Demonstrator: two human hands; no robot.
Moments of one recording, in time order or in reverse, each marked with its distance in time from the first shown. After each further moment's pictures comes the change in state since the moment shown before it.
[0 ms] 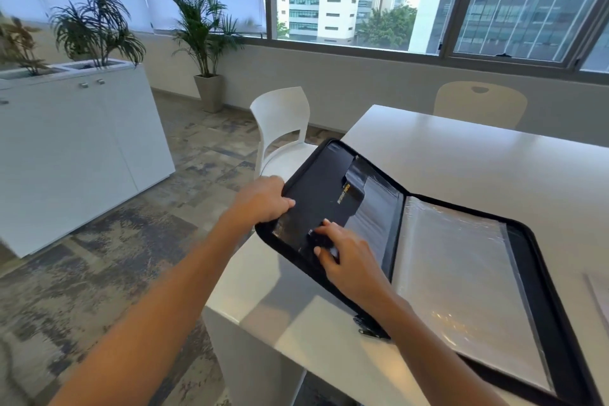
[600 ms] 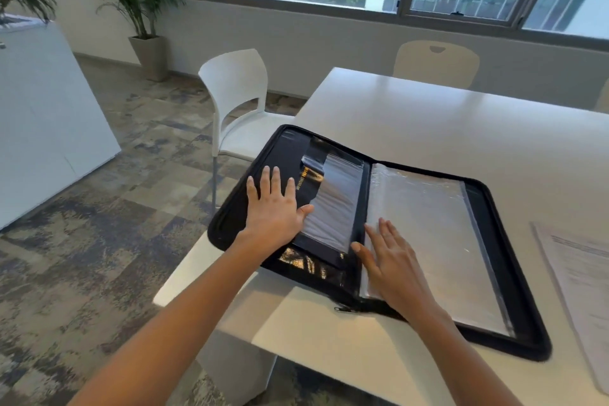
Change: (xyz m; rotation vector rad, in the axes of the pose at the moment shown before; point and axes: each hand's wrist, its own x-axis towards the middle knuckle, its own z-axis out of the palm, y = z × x) left_hand 0.012 0.036 0.103 0.328 0.040 0.205; right_hand -0.063 0.095 -0.019 -0.360 0.018 0.376
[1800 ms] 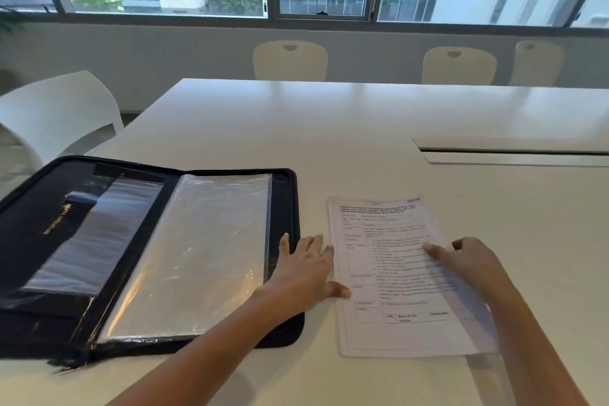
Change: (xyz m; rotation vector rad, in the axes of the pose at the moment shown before) left_hand -0.038 0.402 0.048 -0.004 -0.301 0.608; right_hand -0.120 0.390 -0.196 0.311 0.102 0.853
